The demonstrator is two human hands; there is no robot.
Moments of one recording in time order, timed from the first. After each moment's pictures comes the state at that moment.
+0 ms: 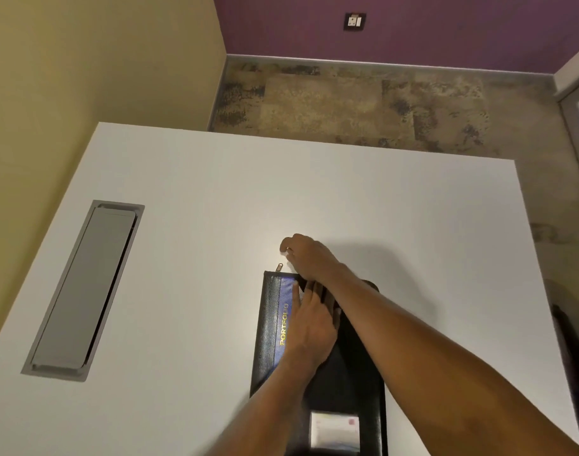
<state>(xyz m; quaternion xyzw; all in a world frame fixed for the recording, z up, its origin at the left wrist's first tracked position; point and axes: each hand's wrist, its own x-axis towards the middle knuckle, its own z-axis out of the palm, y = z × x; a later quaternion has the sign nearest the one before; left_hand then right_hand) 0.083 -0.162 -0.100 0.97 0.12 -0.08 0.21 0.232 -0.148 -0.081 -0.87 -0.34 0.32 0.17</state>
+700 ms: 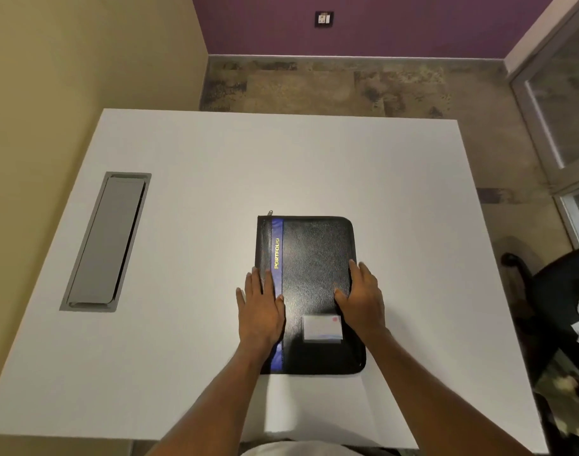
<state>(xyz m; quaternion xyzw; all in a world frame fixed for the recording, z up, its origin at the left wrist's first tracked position) -0.092 -0.150 -0.071 0.95 0.23 -0.15 0.17 0.005 -0.351 -0.055 -0.95 -0.05 0.18 0.24</state>
